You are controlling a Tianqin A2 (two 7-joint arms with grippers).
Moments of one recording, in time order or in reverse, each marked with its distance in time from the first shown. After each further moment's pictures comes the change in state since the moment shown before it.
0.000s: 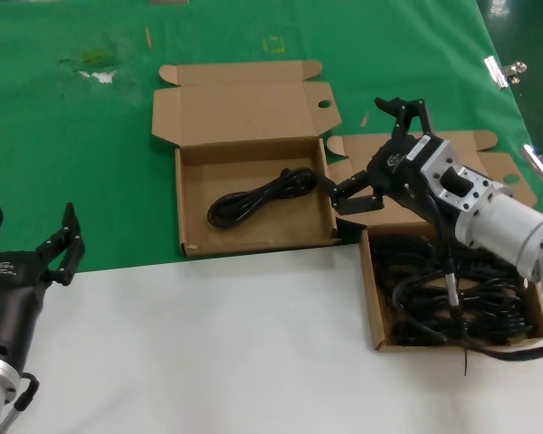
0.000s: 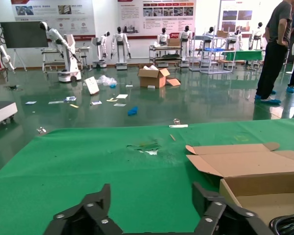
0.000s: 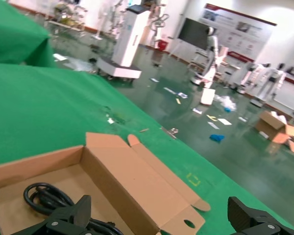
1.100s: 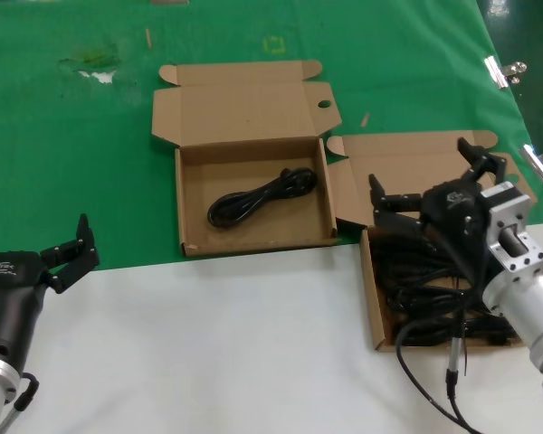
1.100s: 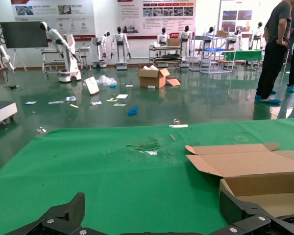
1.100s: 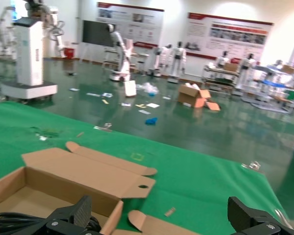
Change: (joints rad) left arm 0.000 0.000 0.000 0.000 0.000 0.000 0.000; right arm -0.361 -0.071 0.137 0.267 0.137 0.347 0.109
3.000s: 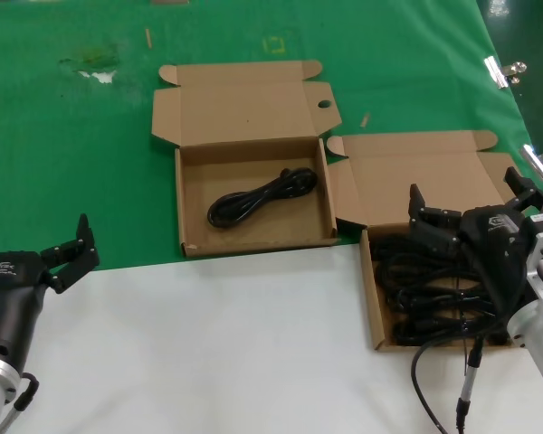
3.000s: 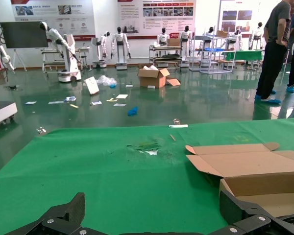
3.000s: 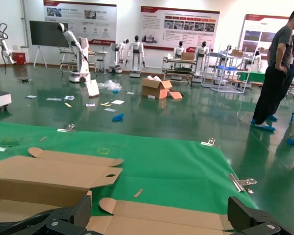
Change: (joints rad) left arm 0.000 0.000 0.000 0.000 0.000 0.000 0.000; right arm -0.155 -0.030 0.059 0.115 0.059 0.150 0.047
